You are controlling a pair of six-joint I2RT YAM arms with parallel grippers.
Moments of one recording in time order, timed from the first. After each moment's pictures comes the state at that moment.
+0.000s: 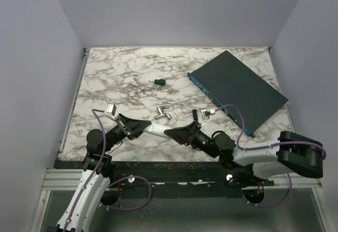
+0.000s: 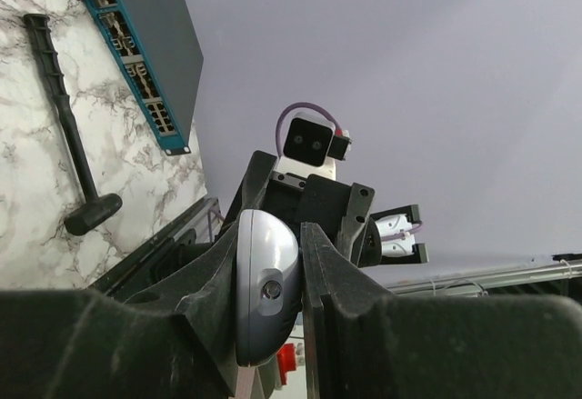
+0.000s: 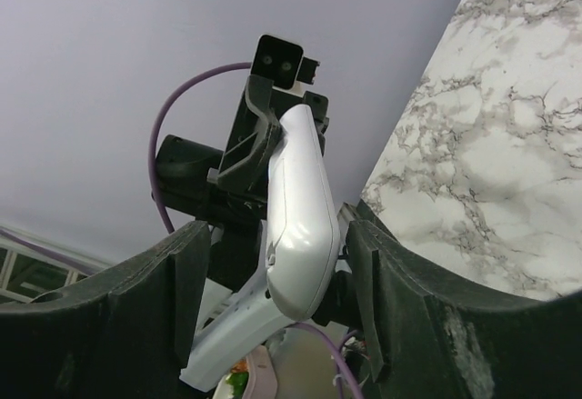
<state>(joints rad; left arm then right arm) -0.22 0.28 0.12 0.28 0.67 -1.55 1.22 1.29 0.28 1.22 0.24 1.08</state>
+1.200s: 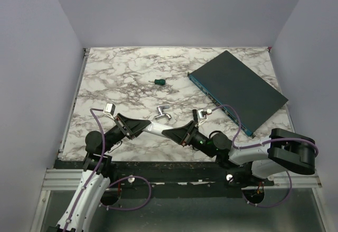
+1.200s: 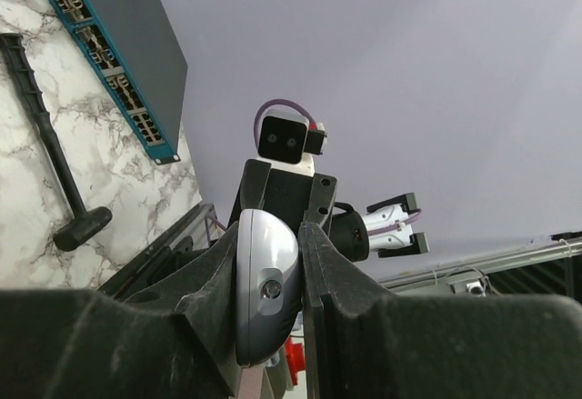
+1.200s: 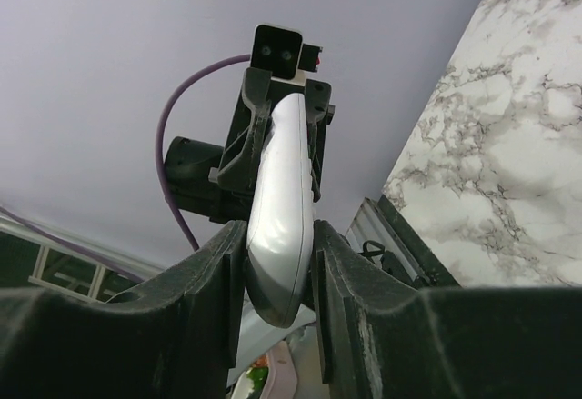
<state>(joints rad) -0.22 0.27 0.11 0.35 0.67 -1.55 1.22 1.39 0.31 1.32 0.19 1.13</state>
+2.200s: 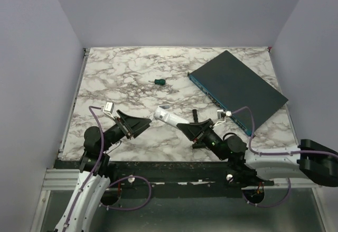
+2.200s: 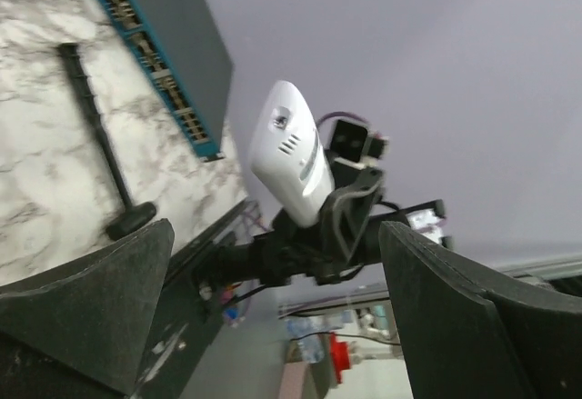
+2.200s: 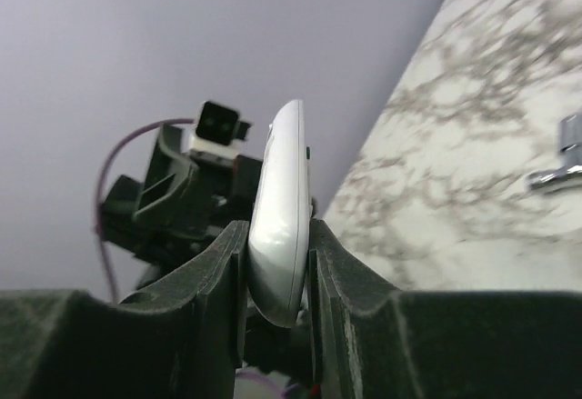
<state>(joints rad) -0.22 0.26 0.18 0.18 0.67 -1.40 1.22 1.16 0.20 1.24 0.37 0.96</state>
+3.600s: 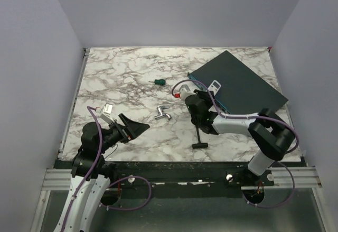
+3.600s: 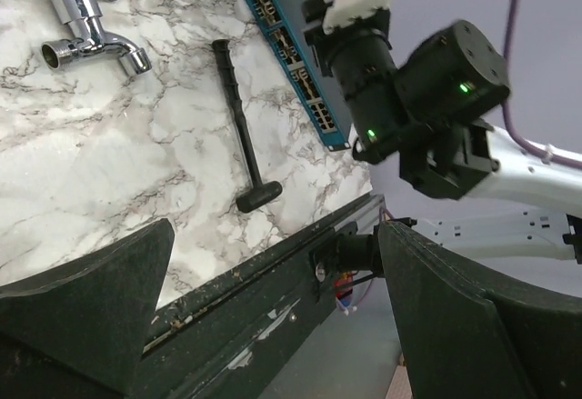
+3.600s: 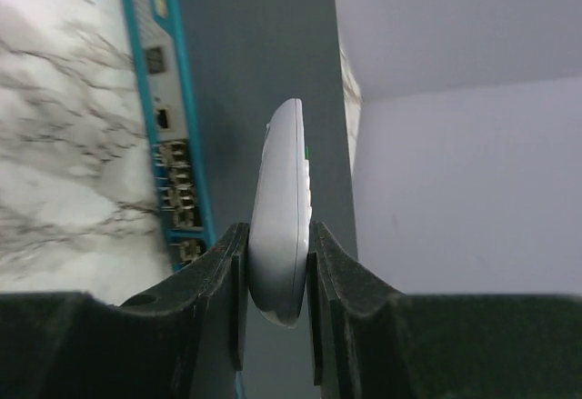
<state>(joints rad) -0.22 0.25 0.42 -0.43 0.55 -0.94 0.90 1.62 0.78 0.38 0.99 -0.77</state>
